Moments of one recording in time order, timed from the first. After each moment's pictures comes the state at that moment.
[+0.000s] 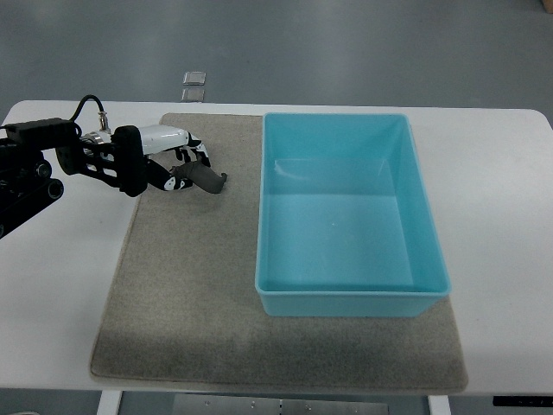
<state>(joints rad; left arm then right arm) -0.91 0.60 -0.42 -0.96 1.59 -0.17 -0.37 0.00 0.00 0.00 0.10 -0.04 0.25 0.00</state>
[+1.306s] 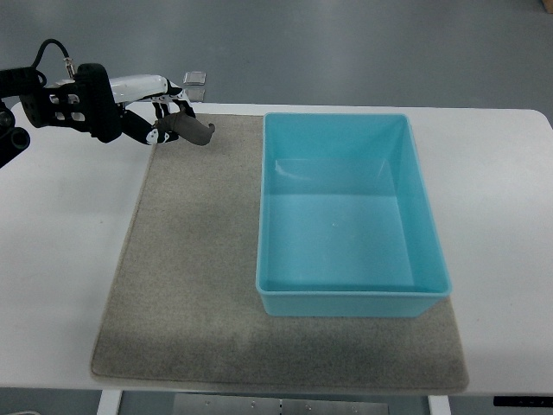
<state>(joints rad) -1.04 0.67 -0.48 -0.96 1.48 -0.30 -0.37 0.00 0.00 0.00 0.10 -0.04 0.25 0.00</state>
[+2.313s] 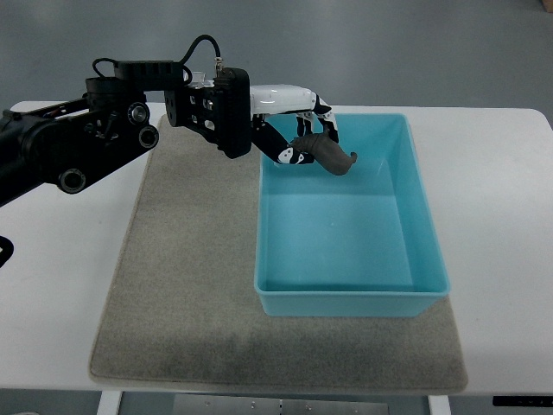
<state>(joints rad) -1.16 0.33 -0.40 -1.02 1.46 -0.31 -0.36 0.00 0.00 0.00 0.10 -0.04 0.25 0.00</state>
